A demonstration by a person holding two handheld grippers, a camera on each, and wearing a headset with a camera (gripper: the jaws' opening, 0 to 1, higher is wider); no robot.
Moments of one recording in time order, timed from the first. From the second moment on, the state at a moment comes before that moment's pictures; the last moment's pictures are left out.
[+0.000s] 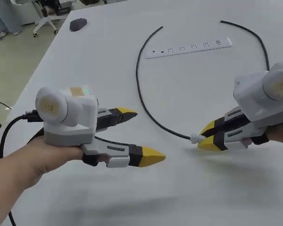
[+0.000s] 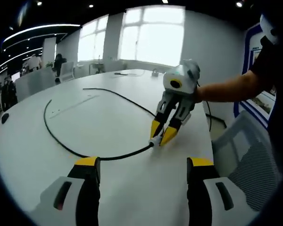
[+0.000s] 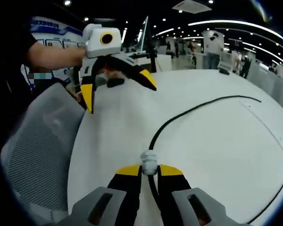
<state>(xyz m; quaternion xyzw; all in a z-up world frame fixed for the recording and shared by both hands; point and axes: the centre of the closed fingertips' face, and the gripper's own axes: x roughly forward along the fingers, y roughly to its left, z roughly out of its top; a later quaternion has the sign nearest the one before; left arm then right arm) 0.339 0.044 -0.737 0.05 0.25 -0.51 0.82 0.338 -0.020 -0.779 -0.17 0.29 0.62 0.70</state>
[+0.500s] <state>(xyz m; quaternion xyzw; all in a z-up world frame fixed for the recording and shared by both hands) 0.266 -0.011 -0.710 -0.09 0.27 -0.60 0.75 0.249 -0.005 -0.710 -0.25 0.18 0.67 0.67</state>
